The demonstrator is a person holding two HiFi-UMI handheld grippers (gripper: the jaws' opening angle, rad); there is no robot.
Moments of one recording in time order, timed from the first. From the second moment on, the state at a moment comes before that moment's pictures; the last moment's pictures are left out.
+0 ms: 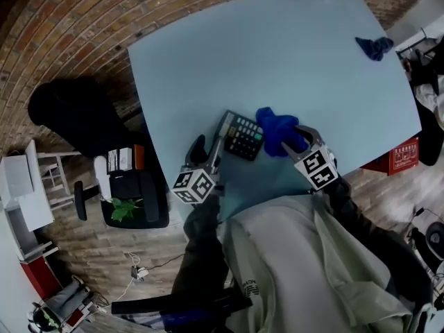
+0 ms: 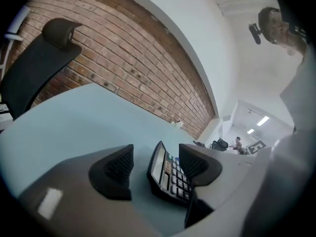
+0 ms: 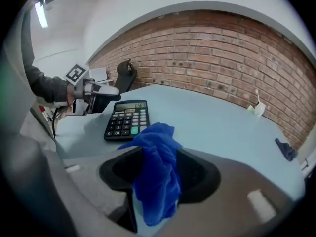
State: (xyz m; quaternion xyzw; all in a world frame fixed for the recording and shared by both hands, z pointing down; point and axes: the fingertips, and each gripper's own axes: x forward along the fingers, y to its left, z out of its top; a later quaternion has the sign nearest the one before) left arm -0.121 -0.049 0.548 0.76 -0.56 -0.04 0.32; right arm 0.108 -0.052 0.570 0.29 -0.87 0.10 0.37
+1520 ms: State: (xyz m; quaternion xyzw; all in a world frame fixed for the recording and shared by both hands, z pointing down) left arm -0.098 -0.031 0.468 0.70 -0.53 -0.29 0.38; right arm -0.034 -0.029 0.474 0.16 -0.95 0.01 0.27
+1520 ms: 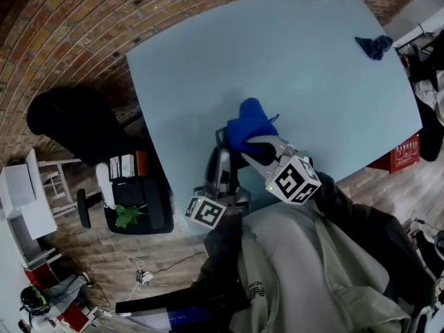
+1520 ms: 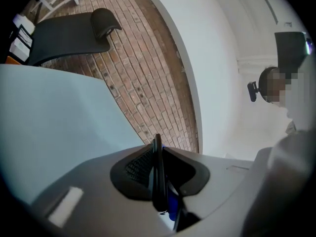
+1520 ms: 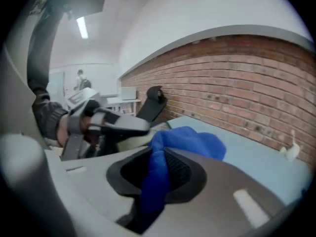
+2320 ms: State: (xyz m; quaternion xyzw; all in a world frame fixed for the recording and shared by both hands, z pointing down) left arm -0.066 -0.009 0.405 0.80 -0.52 -0.21 0.20; right arm 0.005 -0.083 0.425 0.21 -0.94 0.14 0.22
